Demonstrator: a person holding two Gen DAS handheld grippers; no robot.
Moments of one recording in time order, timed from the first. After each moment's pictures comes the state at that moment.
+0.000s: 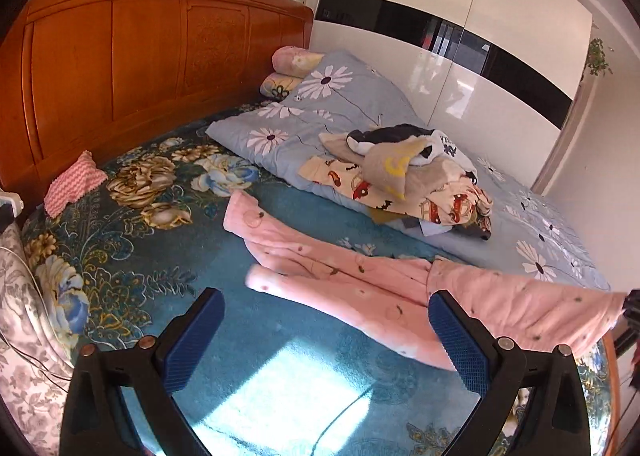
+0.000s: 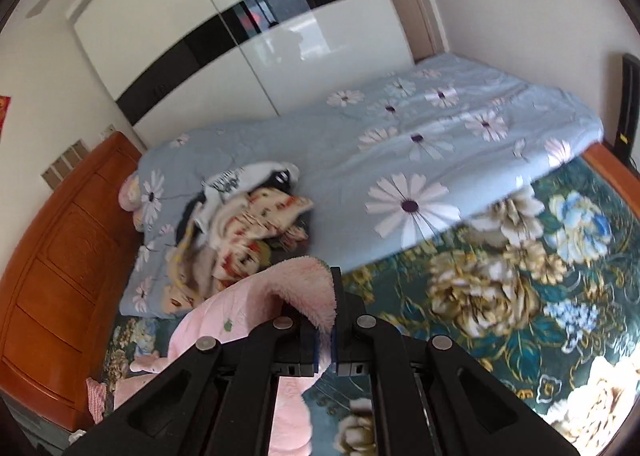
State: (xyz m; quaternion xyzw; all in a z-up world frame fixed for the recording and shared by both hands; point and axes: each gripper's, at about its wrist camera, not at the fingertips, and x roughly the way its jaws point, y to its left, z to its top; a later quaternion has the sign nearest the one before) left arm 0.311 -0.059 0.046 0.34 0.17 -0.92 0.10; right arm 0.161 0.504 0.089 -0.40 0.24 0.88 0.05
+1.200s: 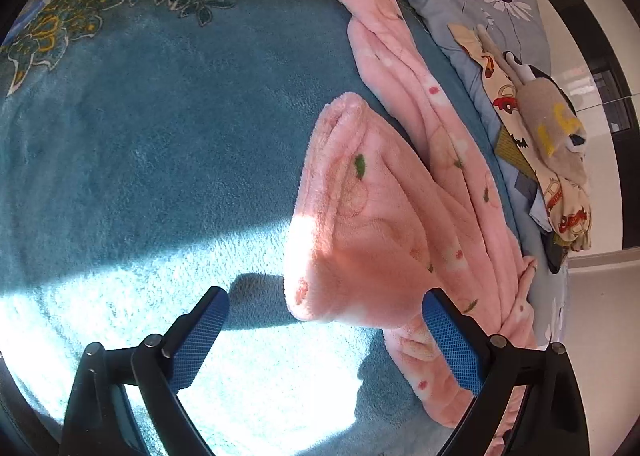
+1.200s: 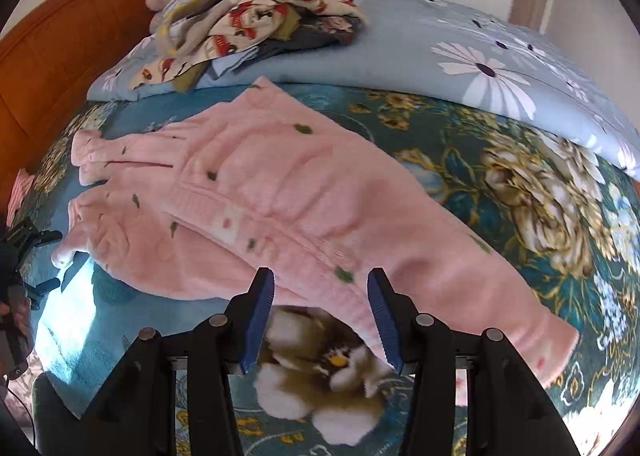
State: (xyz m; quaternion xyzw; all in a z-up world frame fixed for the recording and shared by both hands) left arm 0.254 -0.090 -0.161 0.46 0.47 -0.72 0.20; right arm 0.173 0.357 -0.089 -0.50 -0.04 0.86 -0.12
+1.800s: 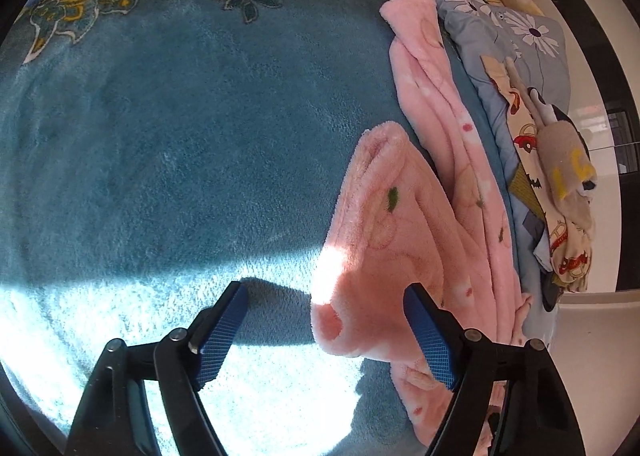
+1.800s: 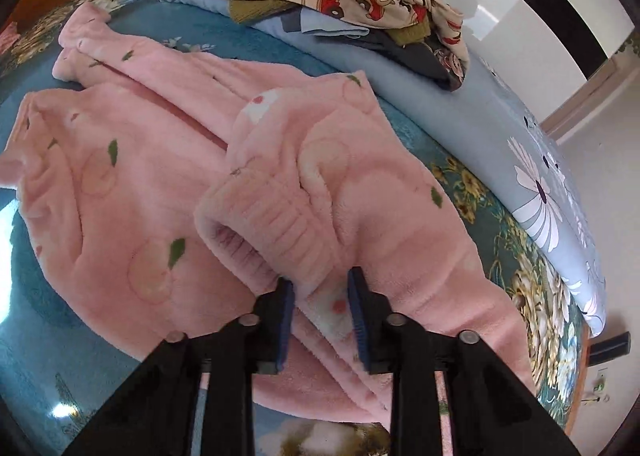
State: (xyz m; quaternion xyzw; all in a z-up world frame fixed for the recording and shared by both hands) left arm 0.267 -0.113 -0.169 0.44 0.52 -0.70 0.22; right arm 0.130 0.264 -0.128 -0.48 -0.24 0.84 -0.09
